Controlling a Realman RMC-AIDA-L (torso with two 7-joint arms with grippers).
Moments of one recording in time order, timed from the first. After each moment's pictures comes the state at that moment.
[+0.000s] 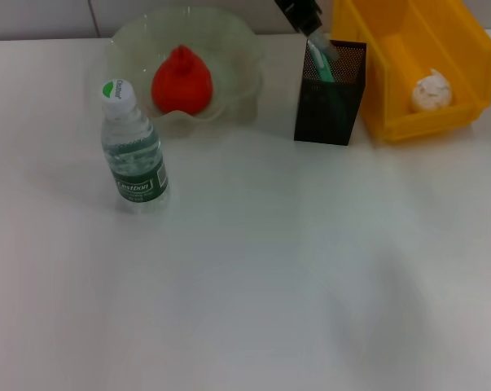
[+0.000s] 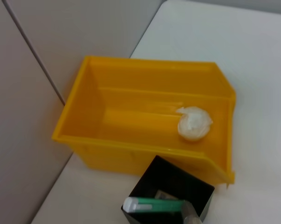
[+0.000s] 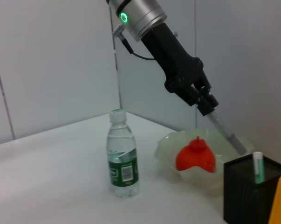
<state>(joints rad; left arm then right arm) -1.28 -2.08 1.17 0.95 2.65 1.42 -2.42 0.17 2.08 -0.34 -1.36 -1.92 -2.10 1.53</state>
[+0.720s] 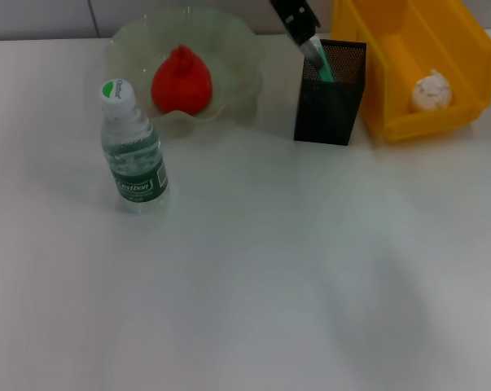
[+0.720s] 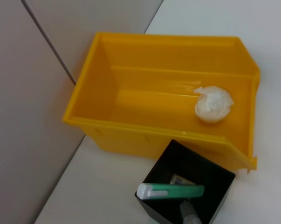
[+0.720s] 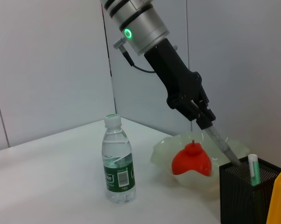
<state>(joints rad) -1.34 -2.08 1.25 0.83 2.70 1.34 -2.49 0.18 2.08 -0.33 -1.33 -1.93 -2.09 1.52</state>
